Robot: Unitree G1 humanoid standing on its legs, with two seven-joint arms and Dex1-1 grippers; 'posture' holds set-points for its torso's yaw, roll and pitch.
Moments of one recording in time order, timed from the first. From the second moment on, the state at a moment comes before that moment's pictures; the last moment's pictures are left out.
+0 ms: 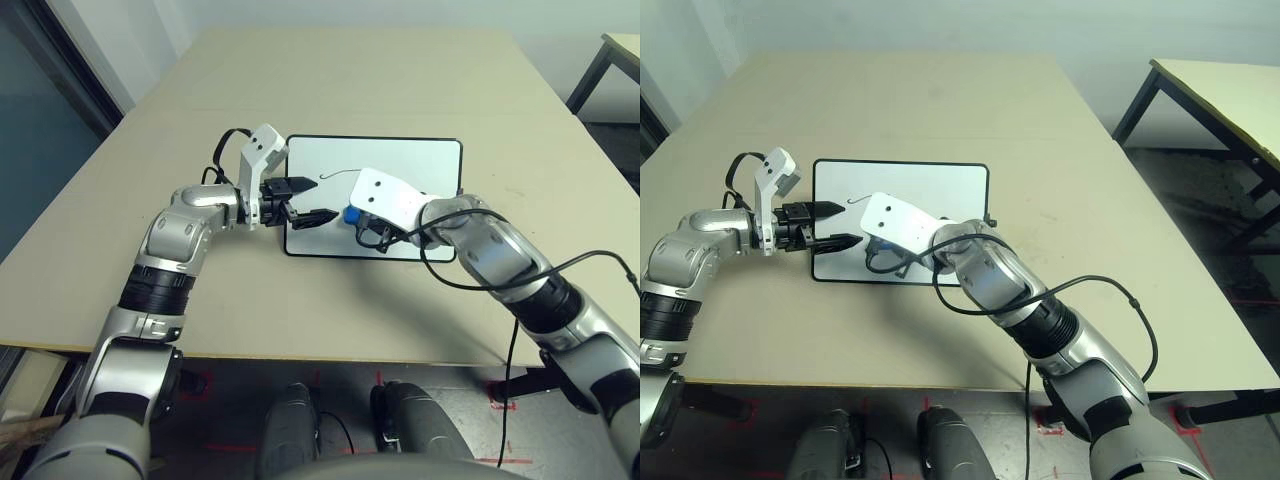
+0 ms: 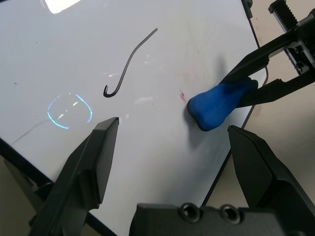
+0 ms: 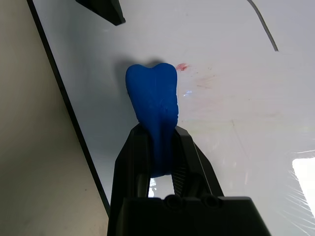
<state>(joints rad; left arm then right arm) -0.66 0.58 -0.09 0.16 -0.28 0.60 -1.00 -0.80 -0.47 0.59 -0.22 -0.02 1.06 0.66</state>
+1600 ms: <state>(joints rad) -0.66 0.58 -0.10 0.16 -0.29 0.60 -1.00 -0.87 -0.42 0.52 -0.04 -0.05 0.95 0.65</state>
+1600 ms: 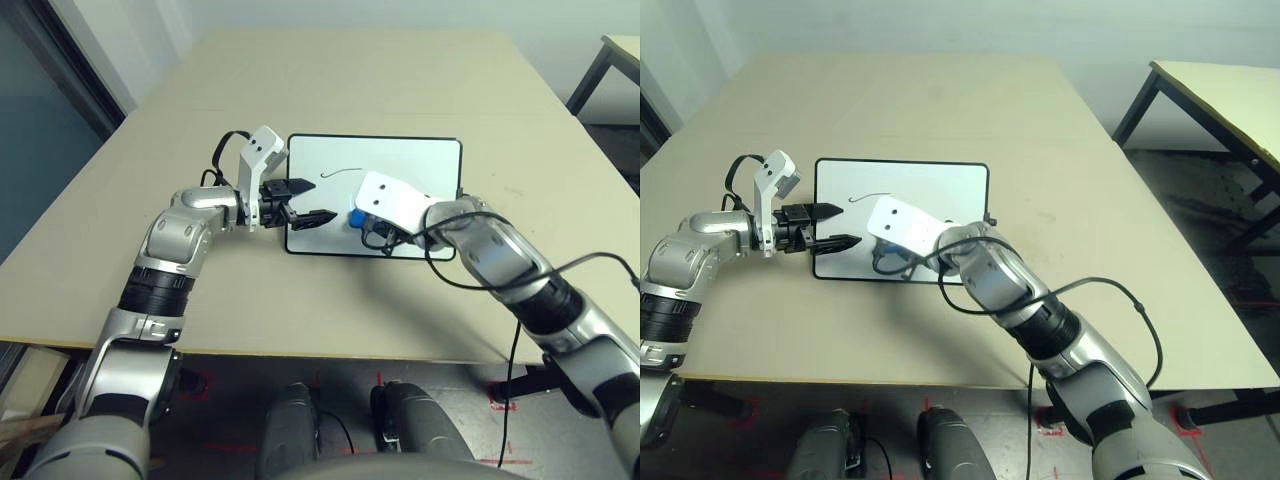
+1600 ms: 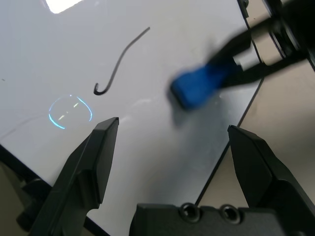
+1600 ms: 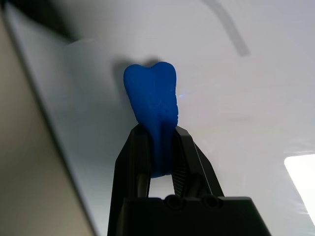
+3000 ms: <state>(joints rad) -0.67 0.69 -0.05 0.10 -0.34 0.72 -1.02 -0.90 -0.47 0.58 -0.14 -0.09 1.02 0.76</state>
